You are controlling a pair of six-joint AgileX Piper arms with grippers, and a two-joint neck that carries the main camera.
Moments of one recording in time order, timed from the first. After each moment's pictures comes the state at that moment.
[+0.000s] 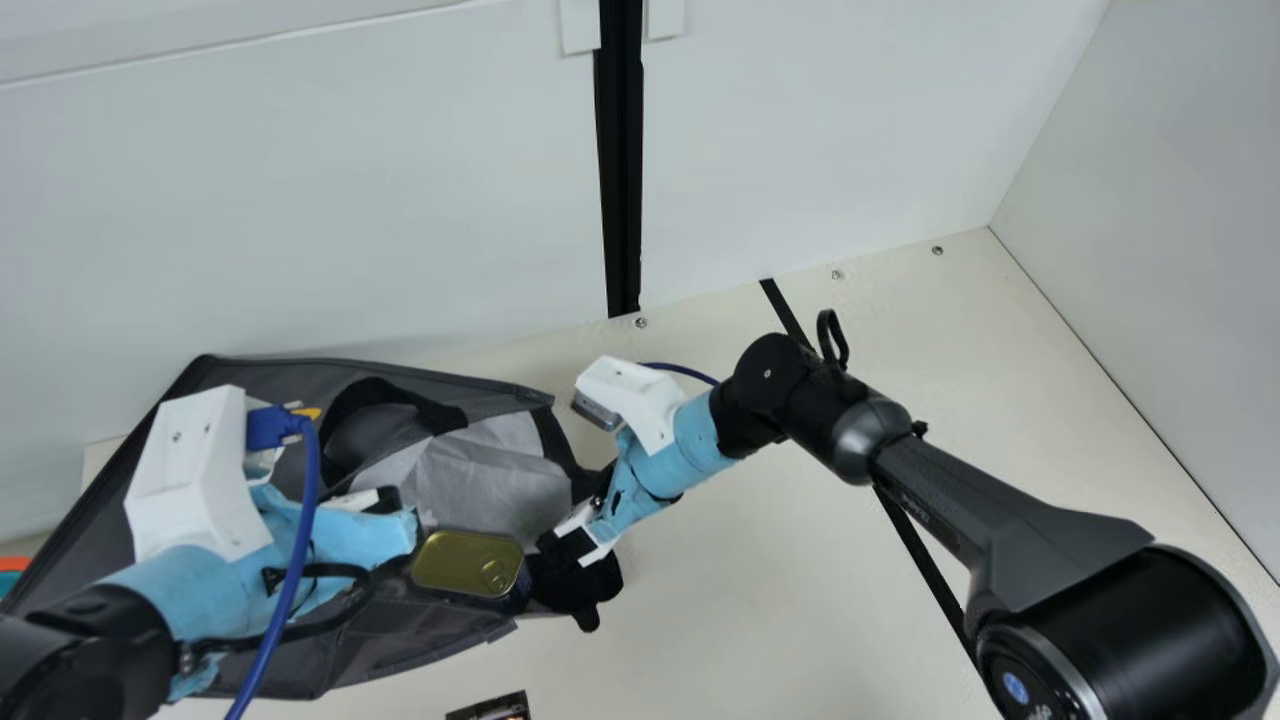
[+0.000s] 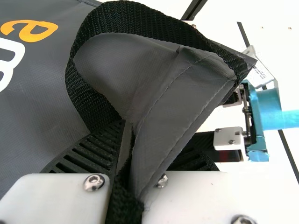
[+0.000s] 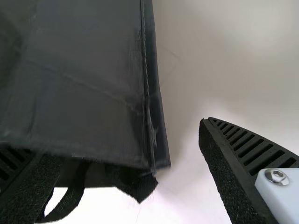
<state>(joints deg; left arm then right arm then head) -33.5 84.5 -77.7 -4.6 45.3 -22.3 9.4 107.8 -75.6 47.6 53.6 -55.9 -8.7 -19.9</state>
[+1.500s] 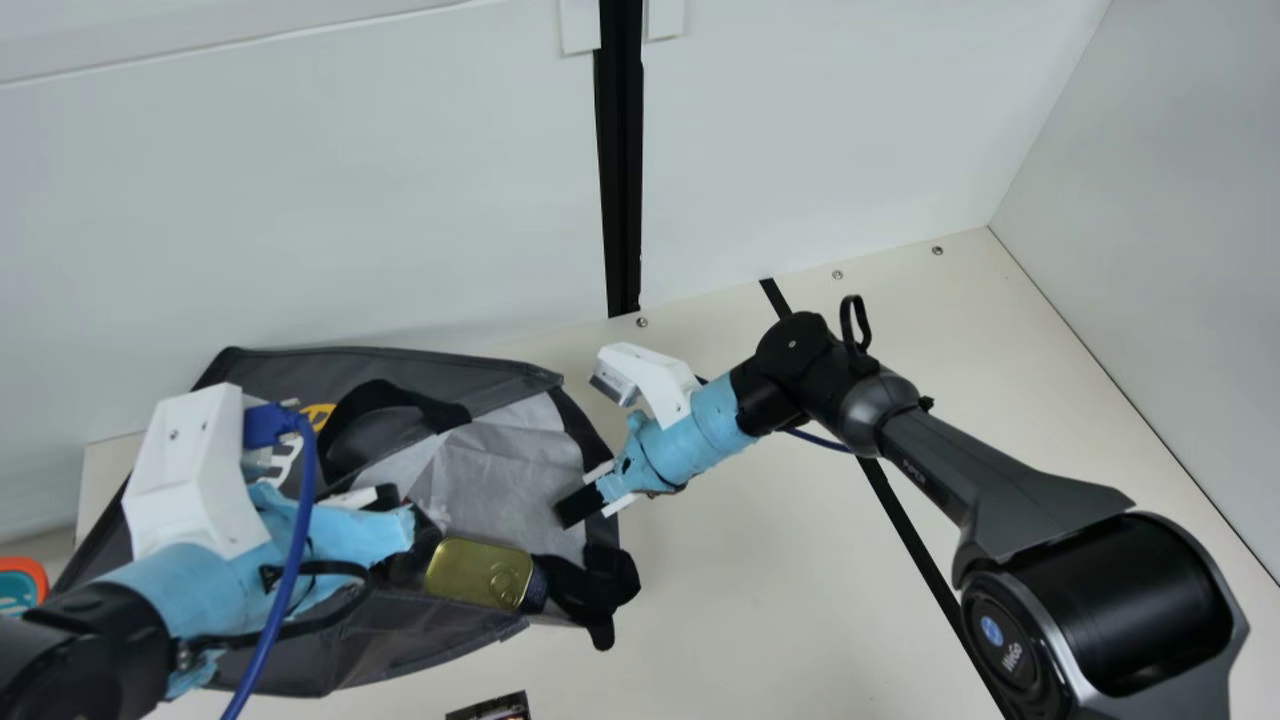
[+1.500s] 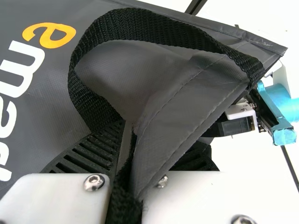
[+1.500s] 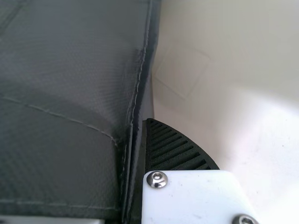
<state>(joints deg) -33.3 84.6 -77.9 -5.2 44.7 -21.7 3.5 111.2 -78.5 57.3 66.6 -51.8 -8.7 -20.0</state>
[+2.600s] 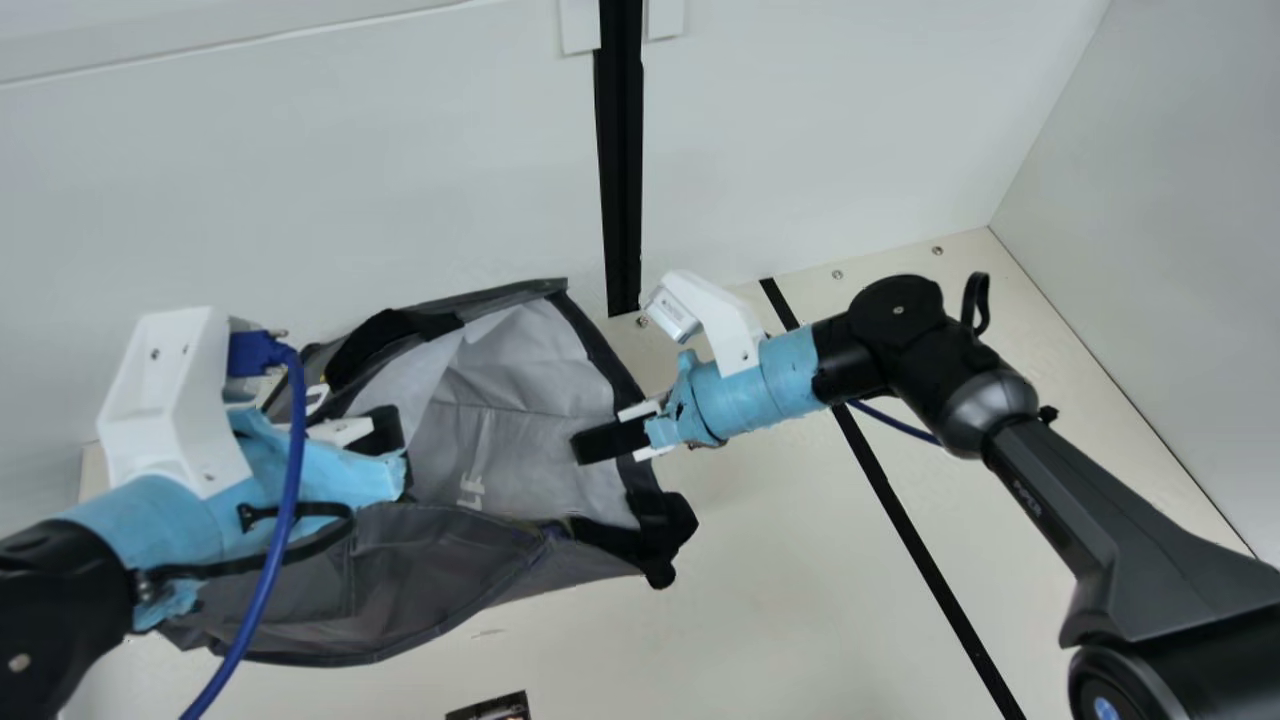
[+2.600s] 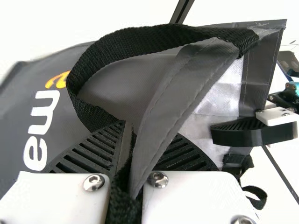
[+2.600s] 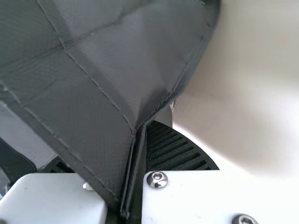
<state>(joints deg) -30.3 87.3 -86.3 -13.0 42.9 -6.0 -2.6 99.6 -77.4 64.4 70.1 -51.6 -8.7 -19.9</state>
